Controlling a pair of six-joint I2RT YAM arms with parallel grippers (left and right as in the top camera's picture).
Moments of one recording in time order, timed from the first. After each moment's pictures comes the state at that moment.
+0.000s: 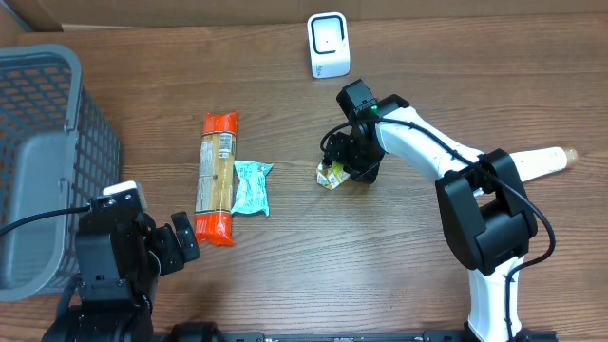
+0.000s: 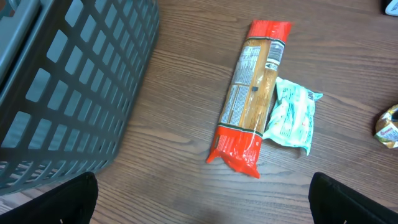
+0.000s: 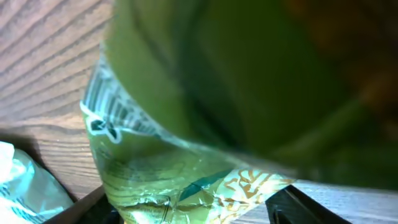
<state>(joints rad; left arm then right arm) 0.04 0.74 1.16 -1.29 -0.22 -0.20 0.49 2.15 1.56 -0.87 -0.32 0.78</state>
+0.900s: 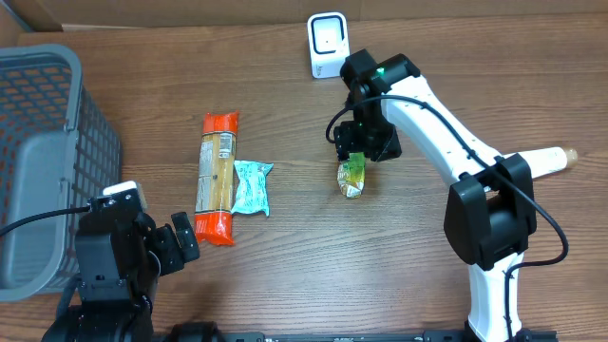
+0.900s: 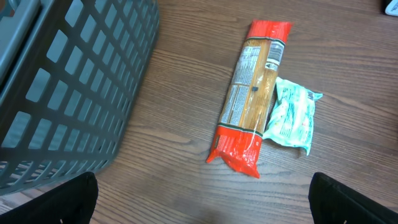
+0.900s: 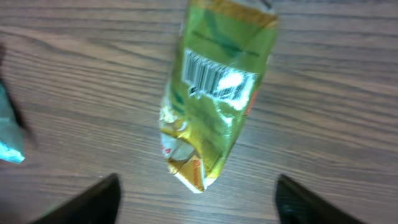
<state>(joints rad) 0.04 0.74 1.16 -1.29 -0.22 -0.20 0.46 2.16 1.90 -1.34 -0.18 0.32</state>
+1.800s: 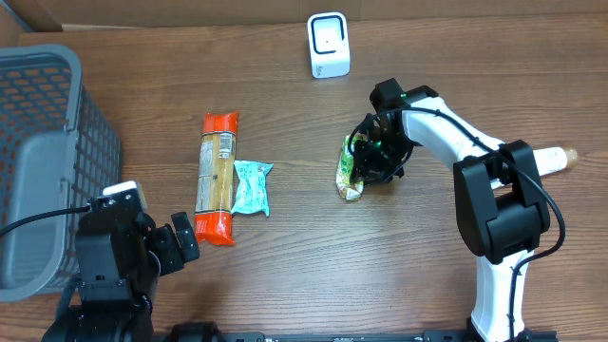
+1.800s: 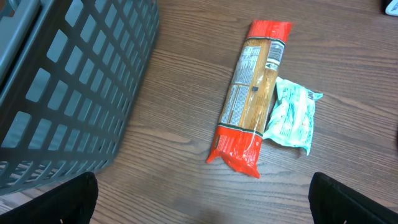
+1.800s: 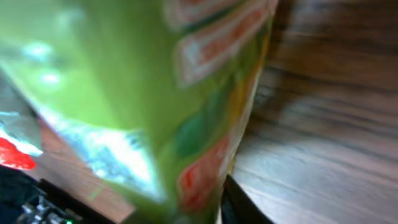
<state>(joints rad) 0.04 0.74 1.16 -1.29 -0.22 -0.20 0.35 2.16 1.57 -1.07 -0.50 0.30</state>
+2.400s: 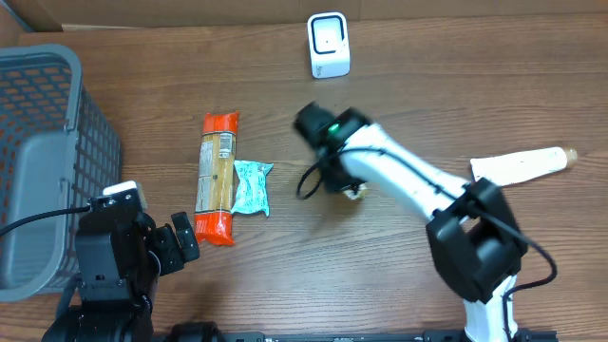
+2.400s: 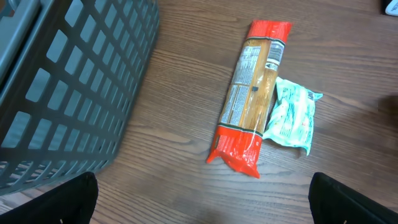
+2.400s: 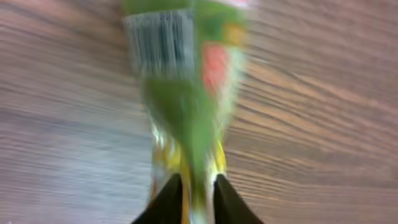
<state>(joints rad) 0.04 0.74 1.16 -1.29 -0.22 -0.20 0.71 2.06 1.64 -1.13 0.24 0.39</state>
